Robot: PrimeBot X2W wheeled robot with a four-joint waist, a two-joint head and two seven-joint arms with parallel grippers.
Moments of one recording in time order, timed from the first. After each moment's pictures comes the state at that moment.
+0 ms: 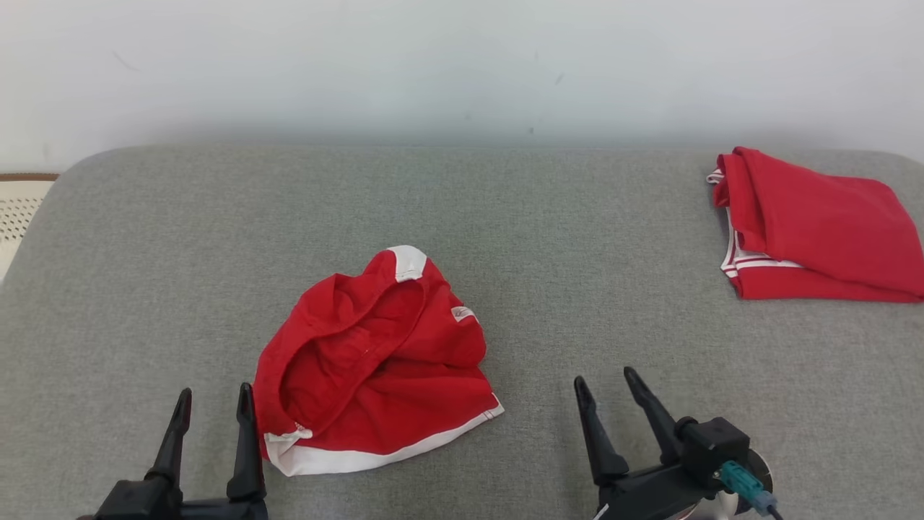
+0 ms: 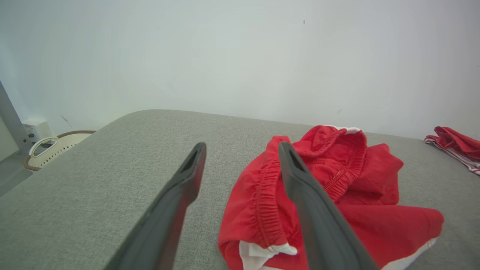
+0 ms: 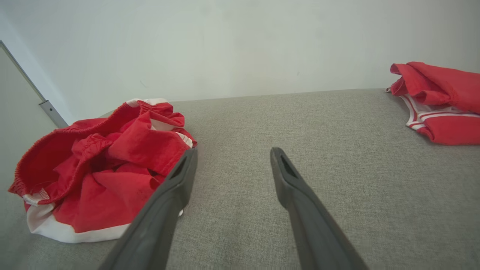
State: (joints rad) left arm -0.10 0.15 -0.12 0.04 -0.26 0.17 -0.26; right arm -0.17 -0.05 0.35 0.28 0.17 0.13 -0.26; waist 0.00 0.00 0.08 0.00
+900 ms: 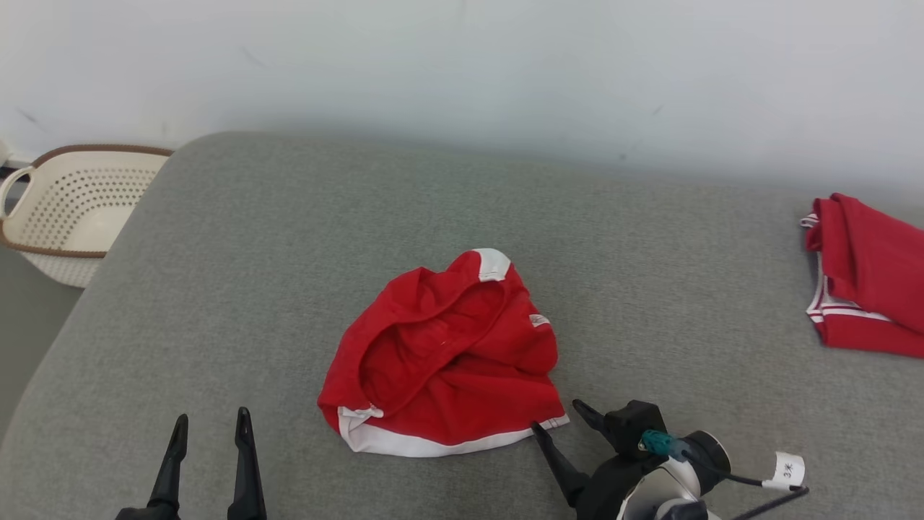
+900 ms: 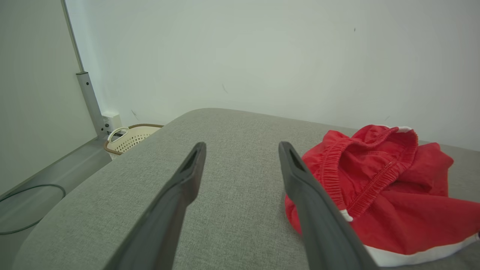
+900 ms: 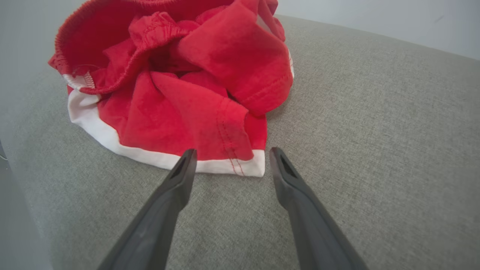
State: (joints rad) left arm -0.03 0.09 -0.05 -0.01 -0.16 0.16 -0.26; right arm -0.39 -0.16 0.71 0.64 0.30 0.13 -0.15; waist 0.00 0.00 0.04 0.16
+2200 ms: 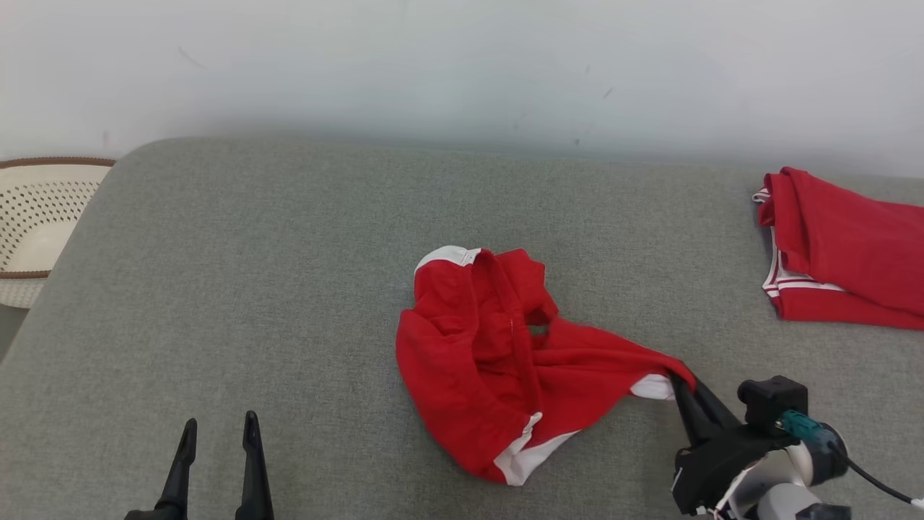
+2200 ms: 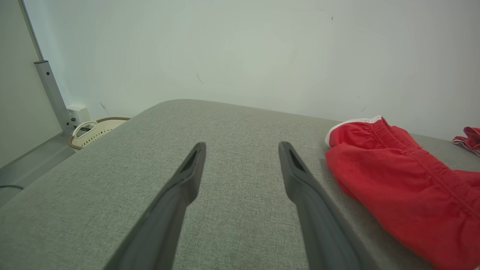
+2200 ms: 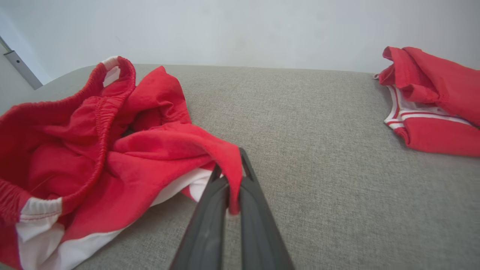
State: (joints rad) left arm -0.03 0.05 -0.04 0.01 -0.15 0.13 -0.26; right arm -0.30 -0.26 0.42 0.48 0.33 0.13 -0.17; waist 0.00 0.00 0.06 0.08
